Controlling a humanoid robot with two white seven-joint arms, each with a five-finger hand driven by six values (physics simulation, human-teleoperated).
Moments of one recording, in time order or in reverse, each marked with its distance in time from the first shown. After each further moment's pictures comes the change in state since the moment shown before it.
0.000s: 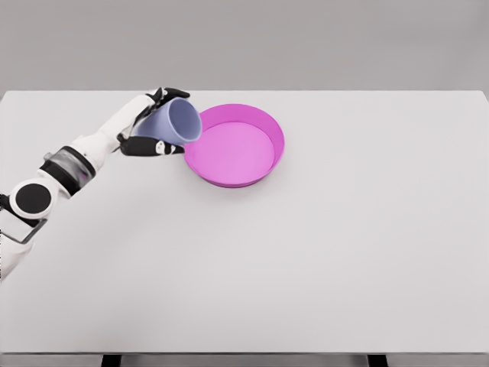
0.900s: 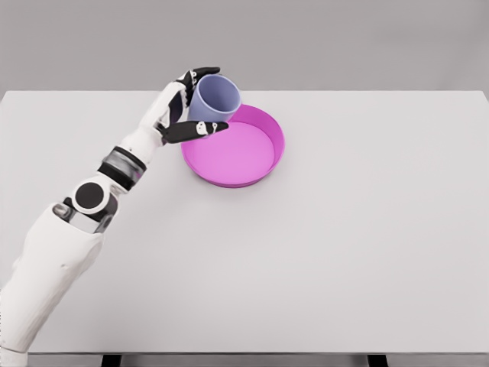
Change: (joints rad) left arm 0.006 -0.334 0.087 0.253 0.132 -0.209 0.000; right arm 0.000 0.000 0.000 0.000 0.000 0.000 0.000
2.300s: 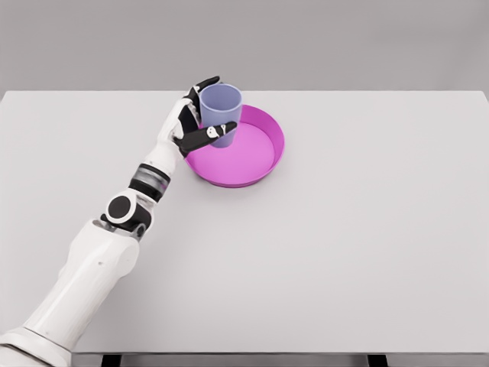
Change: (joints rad) left arm -0.005 -0.165 0.003 0.266 0.212 -0.157 -0.004; right arm 0.000 0.000 0.000 0.000 0.000 0.000 0.000
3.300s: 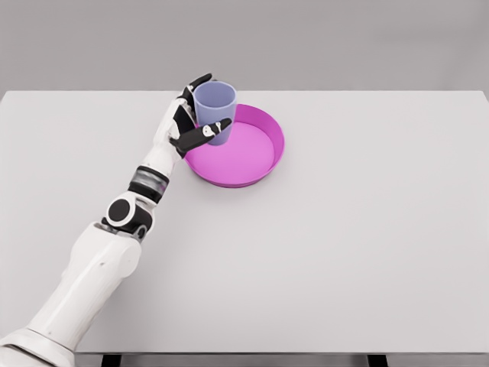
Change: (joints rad) left arm 0.005 -0.014 0.011 0.037 0.027 -0.058 -0.001; right arm 0.000 0.000 0.000 0.000 0.000 0.000 0.000
